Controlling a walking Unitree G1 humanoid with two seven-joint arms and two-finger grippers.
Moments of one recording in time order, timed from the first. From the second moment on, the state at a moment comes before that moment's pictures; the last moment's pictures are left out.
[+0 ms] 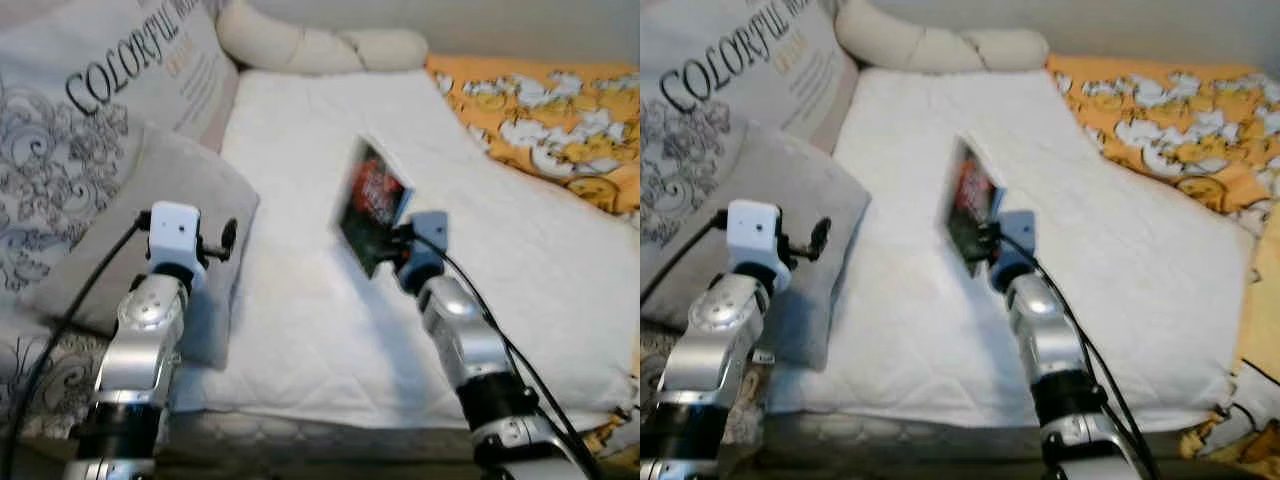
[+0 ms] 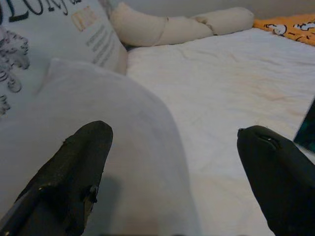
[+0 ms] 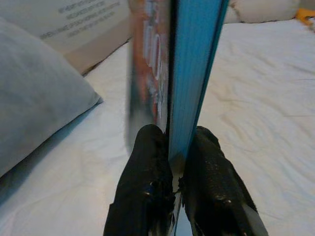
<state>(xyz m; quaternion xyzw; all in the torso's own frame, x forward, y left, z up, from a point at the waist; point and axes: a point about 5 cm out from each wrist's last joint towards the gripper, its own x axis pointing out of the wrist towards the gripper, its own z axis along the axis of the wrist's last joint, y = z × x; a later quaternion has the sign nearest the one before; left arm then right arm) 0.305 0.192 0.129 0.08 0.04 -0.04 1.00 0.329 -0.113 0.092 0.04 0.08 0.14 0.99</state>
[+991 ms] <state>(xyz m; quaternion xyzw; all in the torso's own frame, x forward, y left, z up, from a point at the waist) 0.280 0.193 0.127 0.12 0.11 -0.20 0.97 0.372 -0.125 0.125 0.17 0.20 0.33 0.90</state>
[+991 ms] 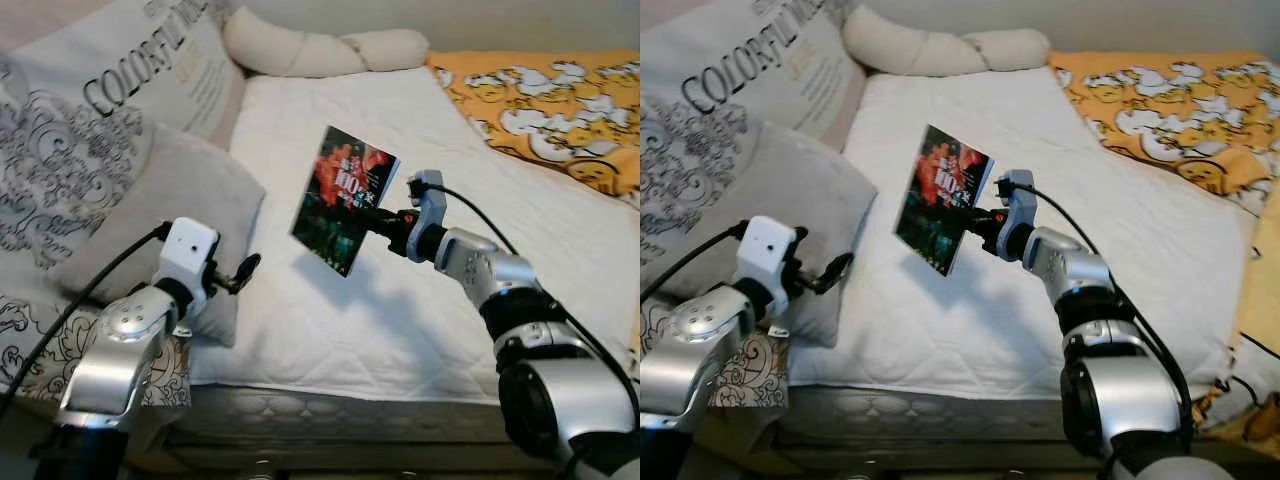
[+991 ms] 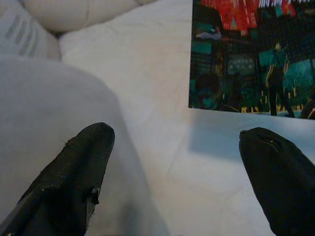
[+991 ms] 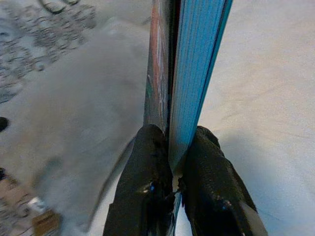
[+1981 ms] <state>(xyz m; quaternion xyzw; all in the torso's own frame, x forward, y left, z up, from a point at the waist) 0.189 0.201 0.133 0.13 0.24 -0.28 0.92 0.371 -0.109 0.098 0.00 0.30 0.29 0.91</state>
